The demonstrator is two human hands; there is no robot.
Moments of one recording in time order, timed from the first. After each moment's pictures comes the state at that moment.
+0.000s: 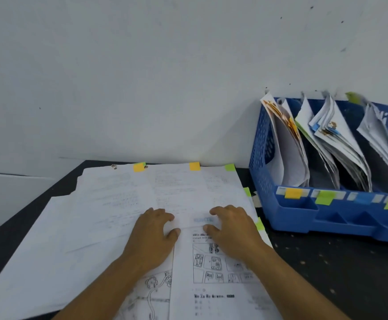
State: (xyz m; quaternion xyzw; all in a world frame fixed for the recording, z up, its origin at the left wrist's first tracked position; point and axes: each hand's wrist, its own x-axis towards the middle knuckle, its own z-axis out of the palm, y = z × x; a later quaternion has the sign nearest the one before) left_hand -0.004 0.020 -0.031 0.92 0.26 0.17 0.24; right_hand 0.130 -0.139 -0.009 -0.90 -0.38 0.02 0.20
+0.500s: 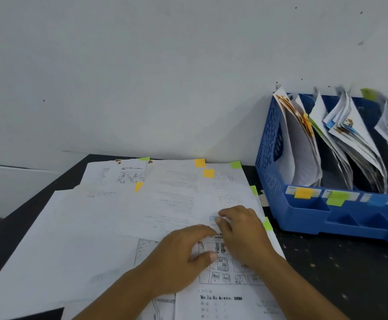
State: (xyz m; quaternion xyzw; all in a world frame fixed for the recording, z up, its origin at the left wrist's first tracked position) left_hand -0.014 -0.021 -0.021 0.93 0.04 0.16 0.32; right_hand 0.129 -0.140 -0.024 -0.90 -0.36 -0.02 0.26
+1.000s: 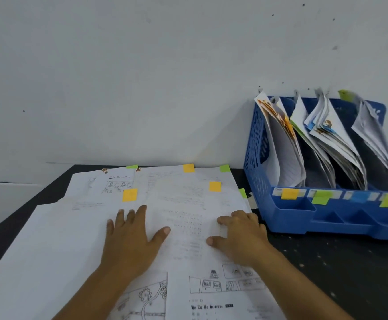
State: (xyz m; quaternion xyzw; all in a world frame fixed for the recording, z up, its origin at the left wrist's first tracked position) left_hand -0.013 0.035 -0.024 0.92 0.35 0.13 0.14; right_hand 0.125 -0.153 0.013 -0.94 -0.31 0.12 0.08
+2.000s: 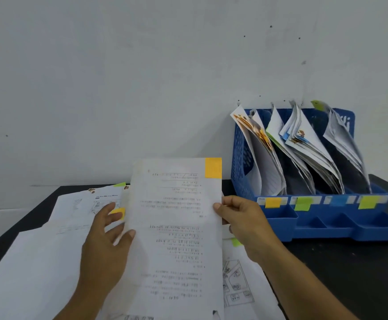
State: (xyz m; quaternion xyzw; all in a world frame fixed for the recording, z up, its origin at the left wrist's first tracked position) left_hand -0.015 0.026 0.008 0.75 0.31 0.39 0.44; right_hand 0.147 -0.170 0.040 -0.70 -0.17 0.18 0.67
